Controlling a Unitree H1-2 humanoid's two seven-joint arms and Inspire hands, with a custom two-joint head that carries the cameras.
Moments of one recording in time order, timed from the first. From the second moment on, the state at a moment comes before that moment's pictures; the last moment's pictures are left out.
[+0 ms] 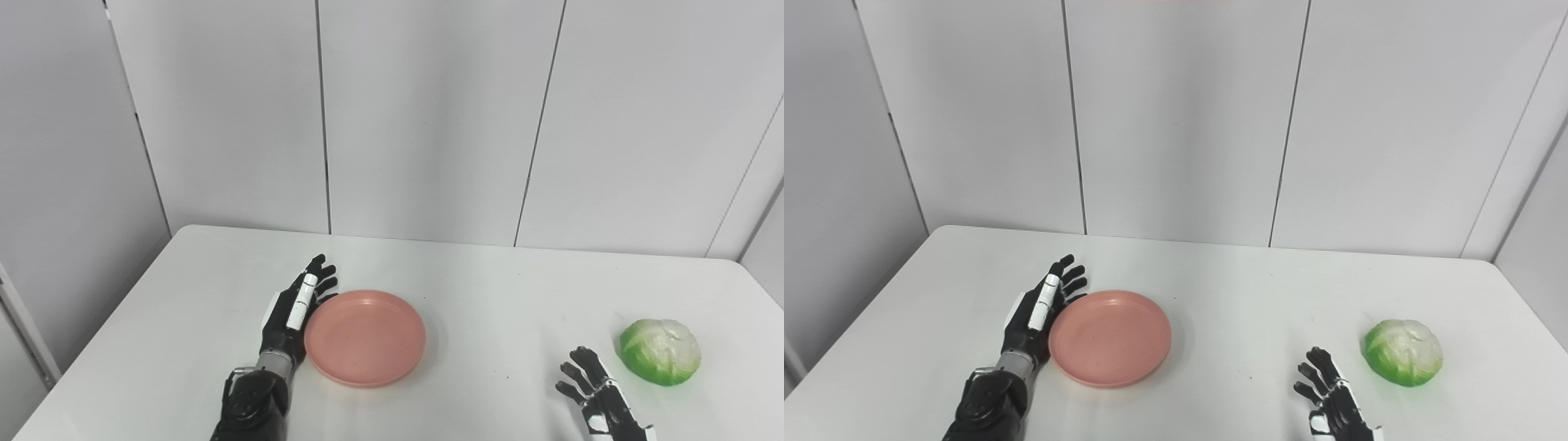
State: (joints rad) left arm -0.46 0.08 0.15 0.57 -0.23 -0.16 -0.09; right arm 0.03 0.02 0.03 0.05 0.01 -0.38 0.01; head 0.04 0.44
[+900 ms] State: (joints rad) left arm -0.34 -0.04 0.08 0.33 -0.16 -0.02 -0.02; right arm 0.02 0.07 0.04 0.06 -0.12 -0.38 -0.13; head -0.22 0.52
